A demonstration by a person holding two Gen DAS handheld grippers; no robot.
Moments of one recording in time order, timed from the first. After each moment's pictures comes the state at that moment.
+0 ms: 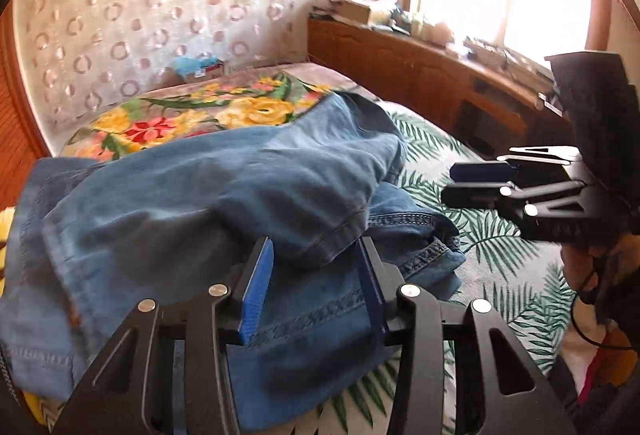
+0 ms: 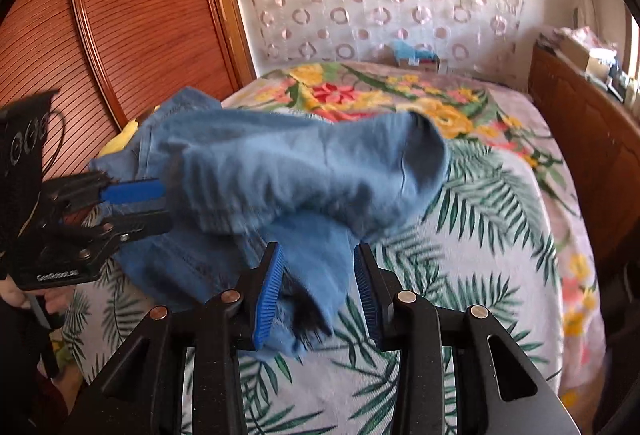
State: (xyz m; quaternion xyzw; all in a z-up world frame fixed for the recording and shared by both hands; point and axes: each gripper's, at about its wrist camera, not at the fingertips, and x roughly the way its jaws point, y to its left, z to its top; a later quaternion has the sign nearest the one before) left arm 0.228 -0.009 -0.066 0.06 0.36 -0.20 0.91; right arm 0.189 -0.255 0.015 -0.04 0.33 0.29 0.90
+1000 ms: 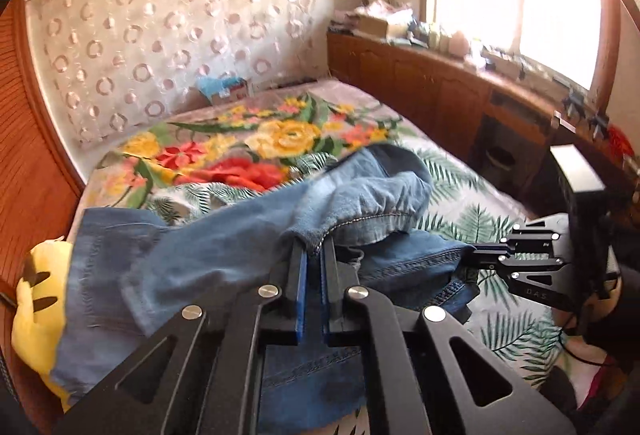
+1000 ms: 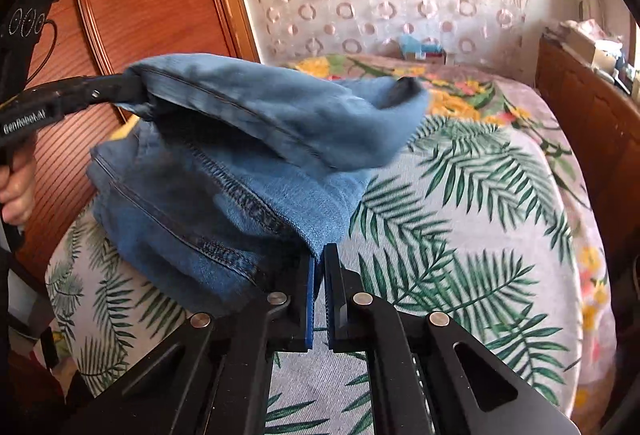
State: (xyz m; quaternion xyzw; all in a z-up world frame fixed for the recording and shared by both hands) left arm 0.224 0.020 0.013 0.07 0.34 -0.16 0.93; right arm 0.174 -0.290 0.017 -0.03 0.32 0.31 0.90
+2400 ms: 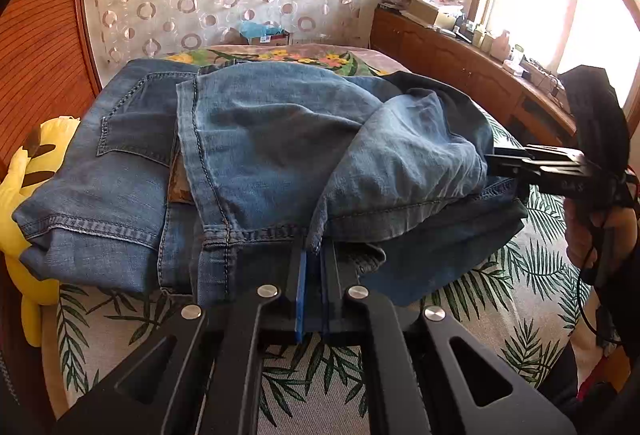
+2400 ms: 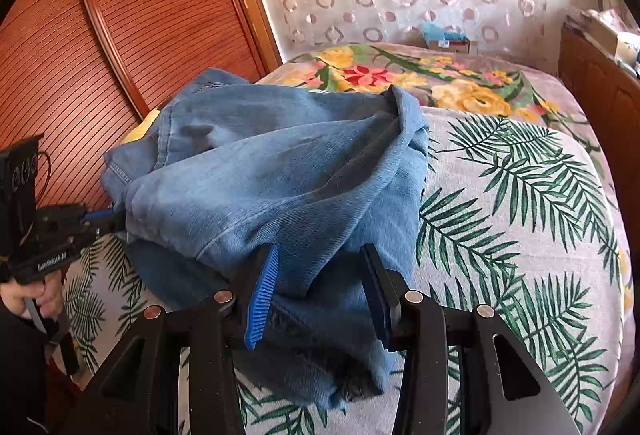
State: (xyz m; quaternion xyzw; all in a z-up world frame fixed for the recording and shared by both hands) left arm 0.176 0.094 -0.090 -0.01 0.40 -0.11 0.91; right arm 0.208 -0.242 0.015 -0.01 0.36 0.33 0.87
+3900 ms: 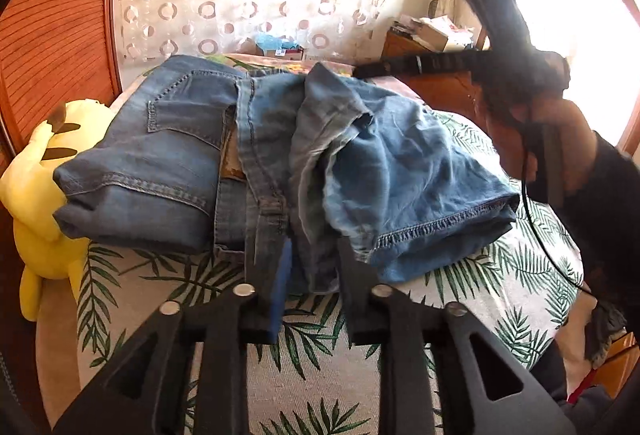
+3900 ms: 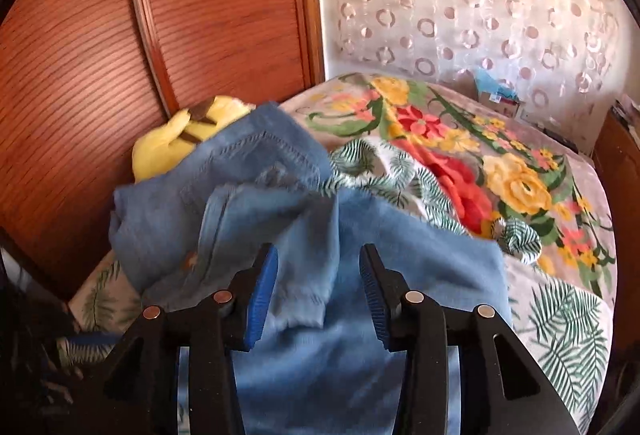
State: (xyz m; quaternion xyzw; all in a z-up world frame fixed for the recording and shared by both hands) left arm 0.134 0.133 -0.080 -0.06 0.37 -0.10 0.92; right arm 0.270 -0.081 0.074 -0.13 0.32 0.38 0.86
